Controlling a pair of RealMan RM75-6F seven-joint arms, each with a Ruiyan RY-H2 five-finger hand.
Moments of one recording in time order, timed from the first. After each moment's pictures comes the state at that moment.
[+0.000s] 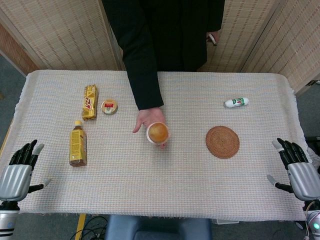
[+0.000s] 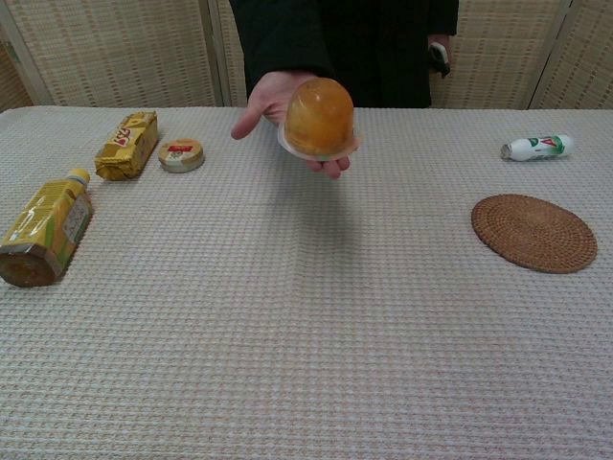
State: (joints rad) left arm -0.13 -1.09 -0.06 -1.77 1.48 1.48 0.28; right arm 0.08 -1.02 0.02 -1.64 -1.58 1.48 0.10
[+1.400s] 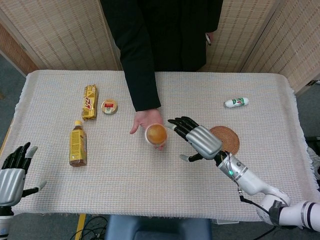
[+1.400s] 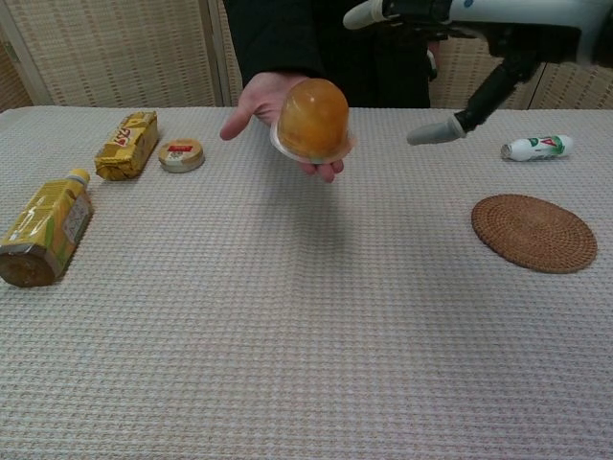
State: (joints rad) left arm -0.10 -1.07 -0.04 -1.77 1.50 1.52 0.25; right arm 0.72 -1.18 0.27 -1.78 -1.49 0.86 0.10
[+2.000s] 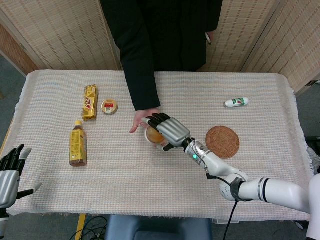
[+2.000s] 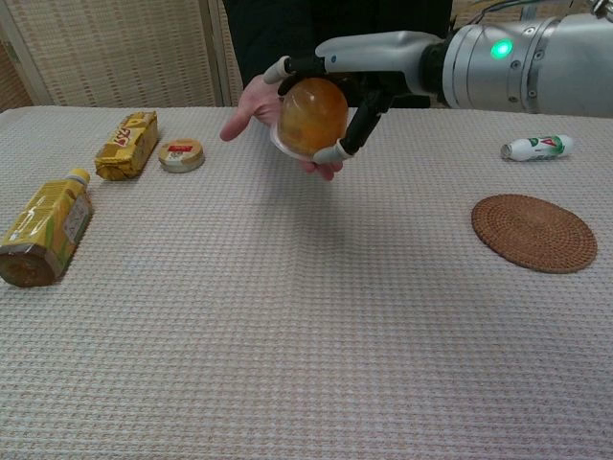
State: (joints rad) left arm -0.08 -1.06 -0.04 -1.75 1.49 1.53 0.21; right arm 1.00 -1.38 0.30 -1.60 -1.07 0.67 -0.19
